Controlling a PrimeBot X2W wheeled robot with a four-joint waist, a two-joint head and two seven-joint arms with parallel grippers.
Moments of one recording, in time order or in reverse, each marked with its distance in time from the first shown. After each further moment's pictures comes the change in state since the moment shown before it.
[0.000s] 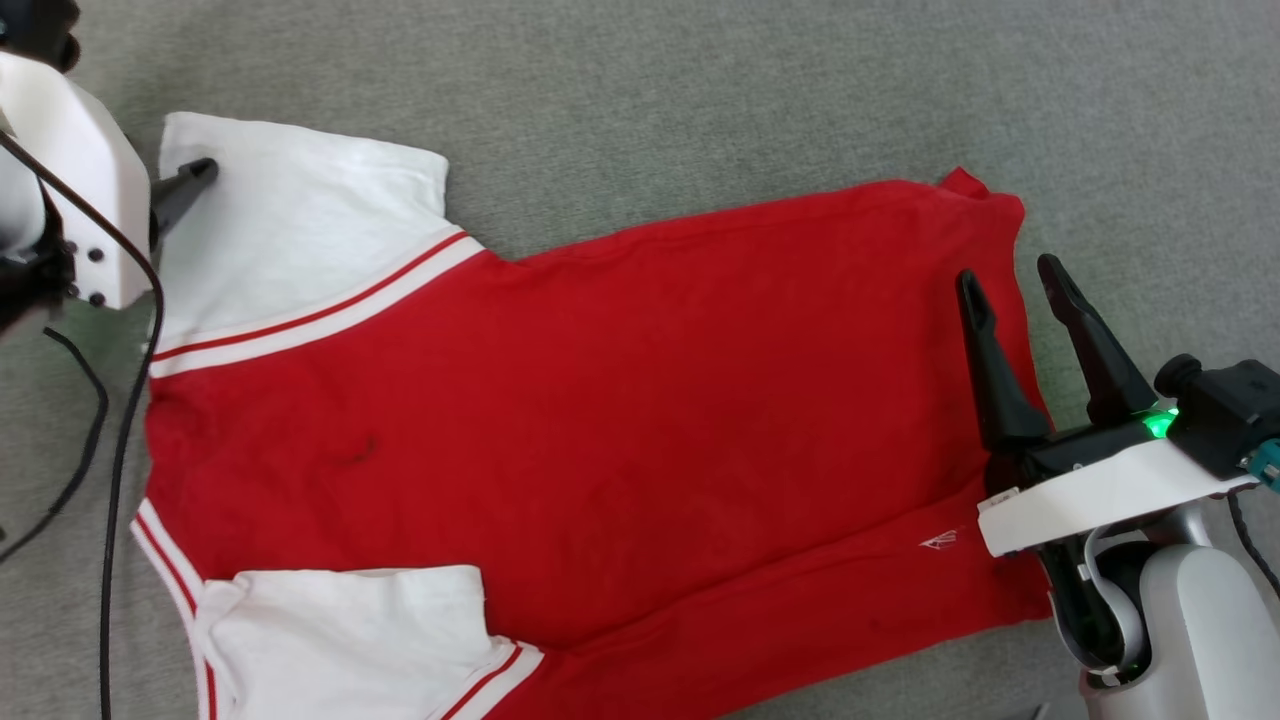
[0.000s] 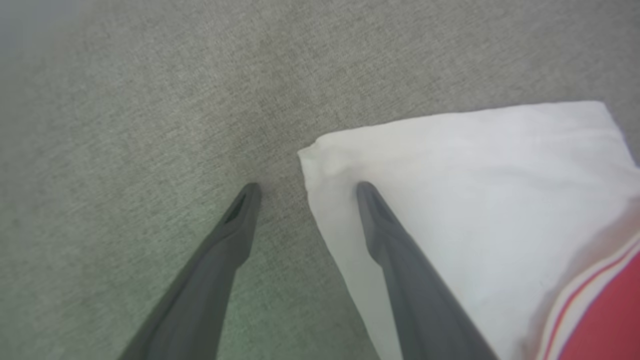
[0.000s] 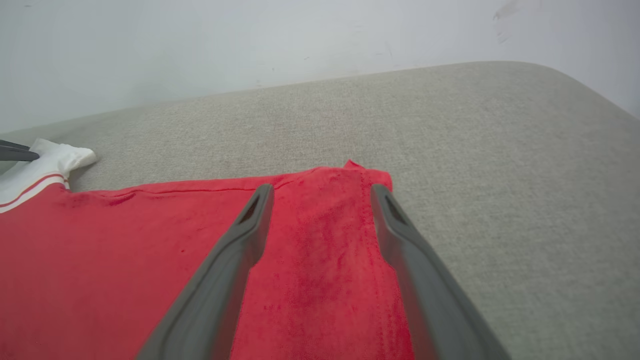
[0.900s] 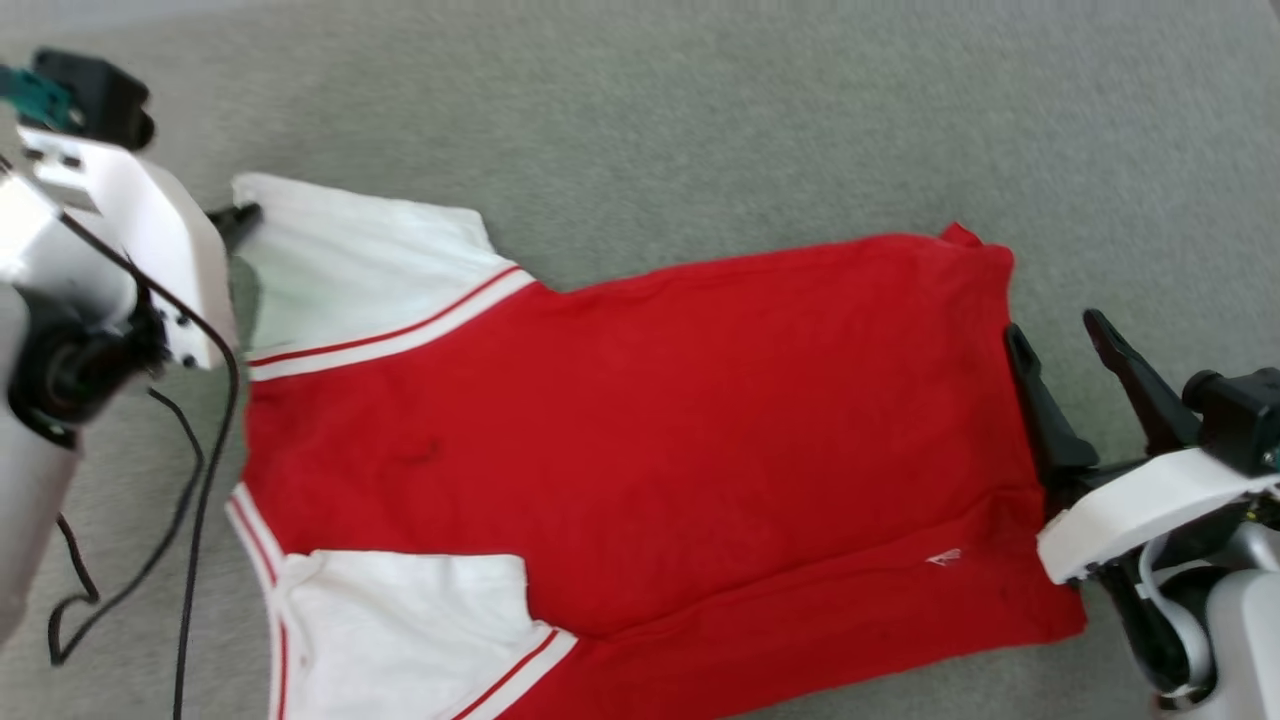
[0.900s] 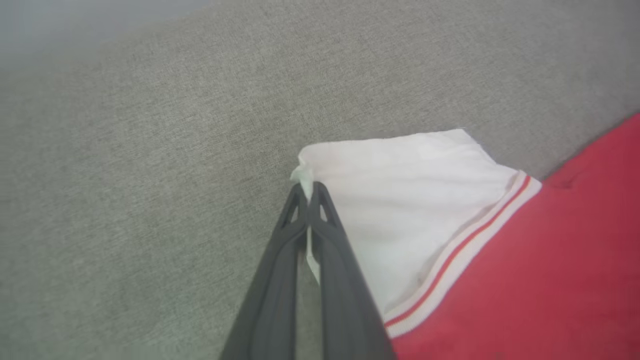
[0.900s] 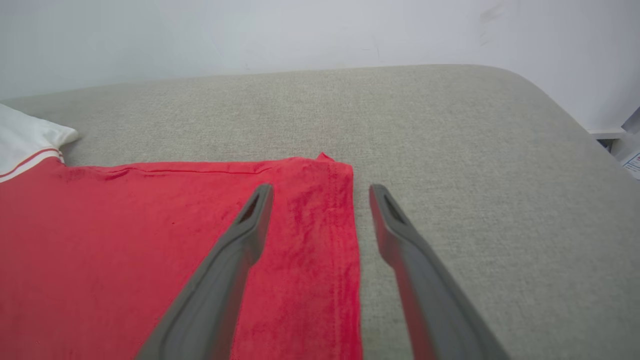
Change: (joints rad) left arm 0.111 -0.070 0.013 0.005 -0.051 0.051 -0.125; right arm 0.050 -0.067 -0.057 -0.001 -0.033 0.000 0.146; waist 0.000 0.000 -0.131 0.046
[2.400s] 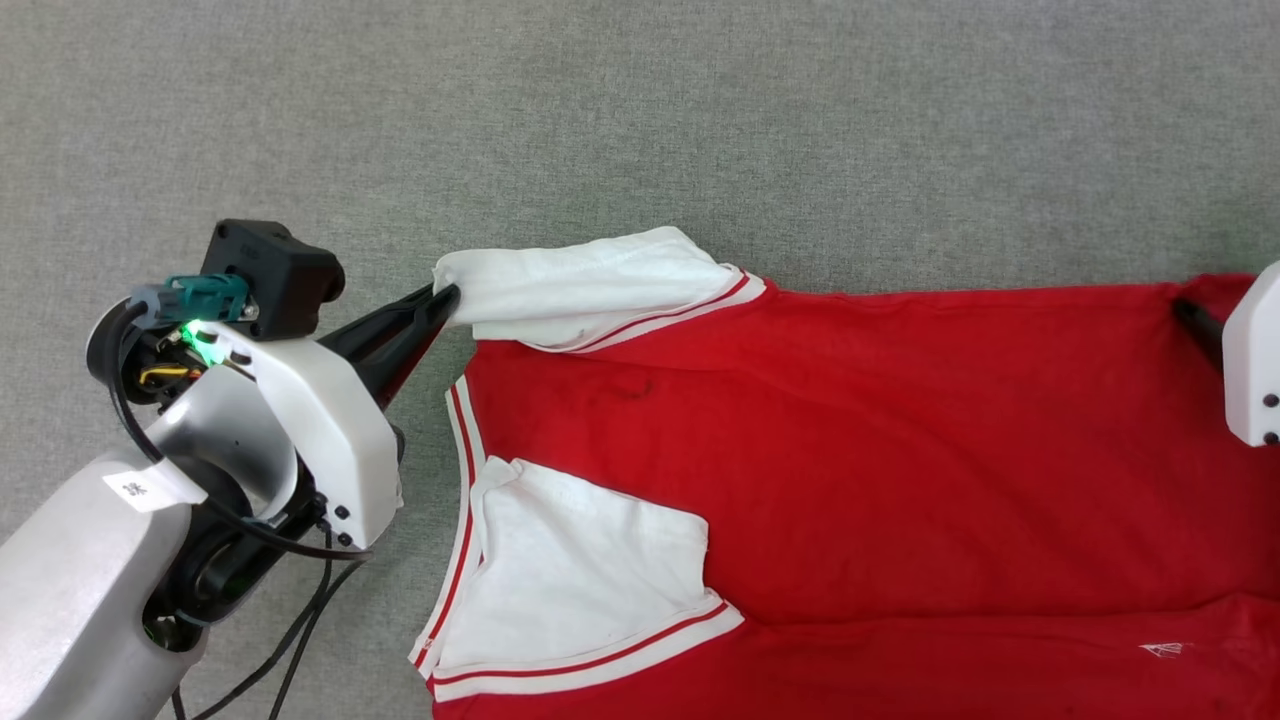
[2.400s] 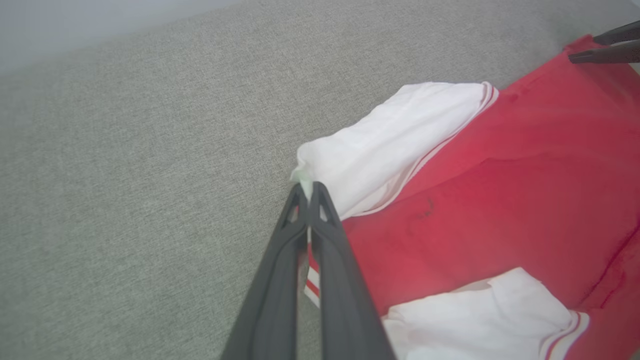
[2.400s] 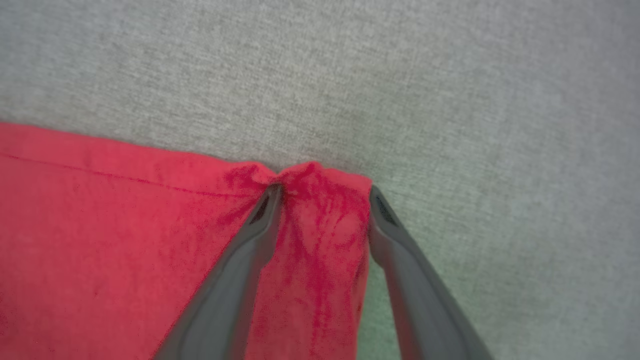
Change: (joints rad) left arm 0.292 0.018 -0.036 -0.567 0.070 0.105 -0.181; right arm -0.341 -0.375 0.112 0.238 0.107 0.000 0.771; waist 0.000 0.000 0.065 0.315
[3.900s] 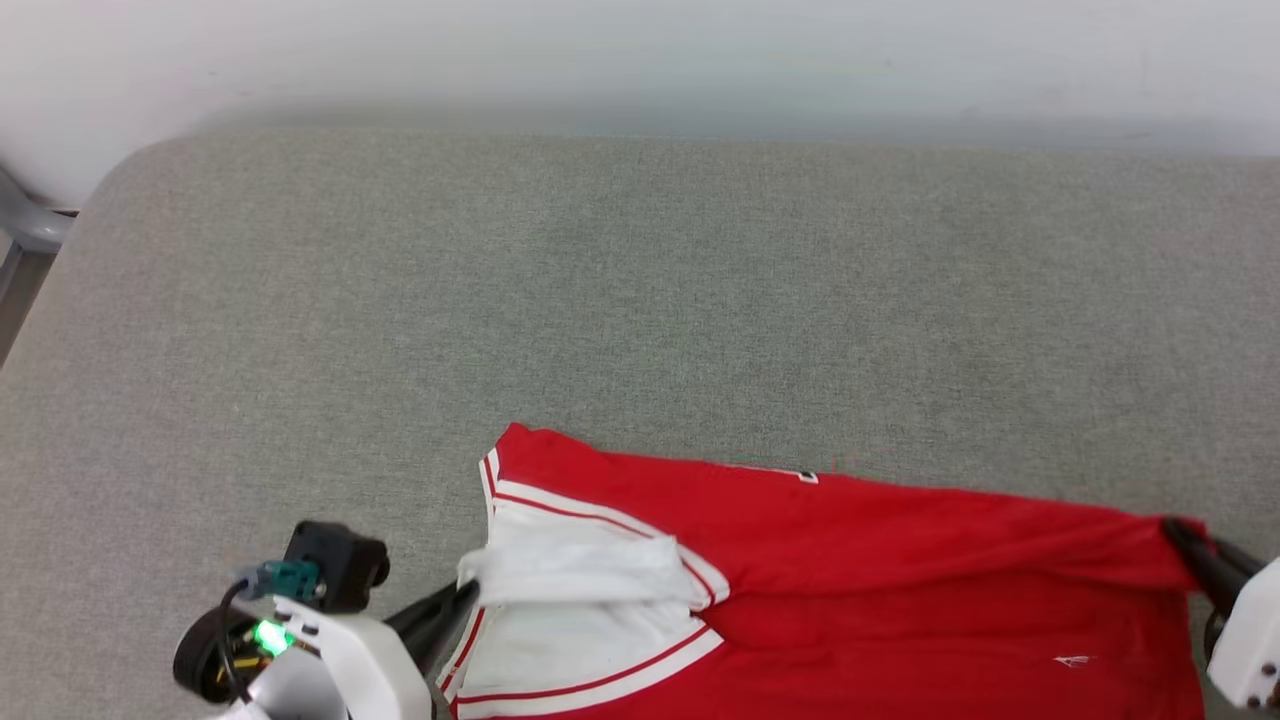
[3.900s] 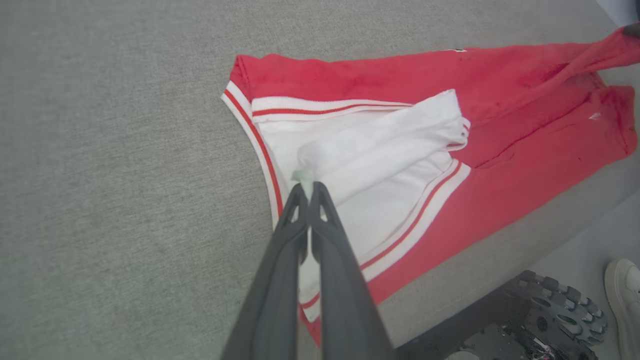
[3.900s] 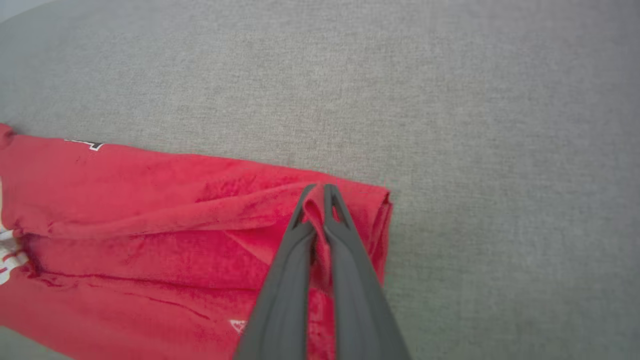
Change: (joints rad) left arm 0.407 -0.006 -0.085 0.023 -0.035 0.089 -0.137; right arm 0.515 0.101 -0.219 -0.171 0.236 0.000 -0.351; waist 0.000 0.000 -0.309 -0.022
